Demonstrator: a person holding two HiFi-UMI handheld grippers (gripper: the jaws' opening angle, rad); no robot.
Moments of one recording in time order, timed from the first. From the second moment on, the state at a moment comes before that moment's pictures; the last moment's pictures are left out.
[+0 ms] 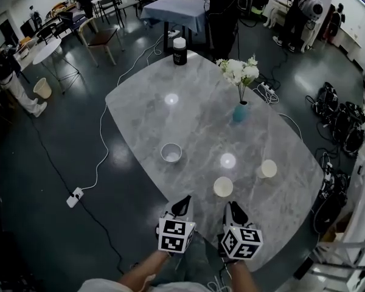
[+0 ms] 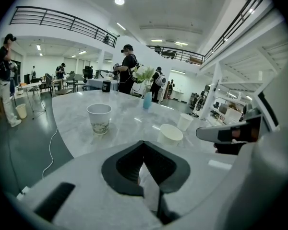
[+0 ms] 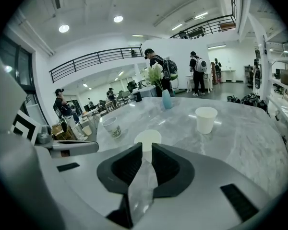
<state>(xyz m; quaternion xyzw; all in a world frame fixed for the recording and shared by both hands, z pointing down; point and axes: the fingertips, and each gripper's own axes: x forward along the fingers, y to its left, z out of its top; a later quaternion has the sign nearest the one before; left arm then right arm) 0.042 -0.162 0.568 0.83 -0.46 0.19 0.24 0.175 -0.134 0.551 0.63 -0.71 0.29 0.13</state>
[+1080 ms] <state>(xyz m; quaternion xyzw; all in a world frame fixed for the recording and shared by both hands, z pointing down) 0.044 -0.163 0.629 0.81 -0.46 0.24 0.26 0.163 -0.169 0.623 0.60 -0.71 0.31 0.19</state>
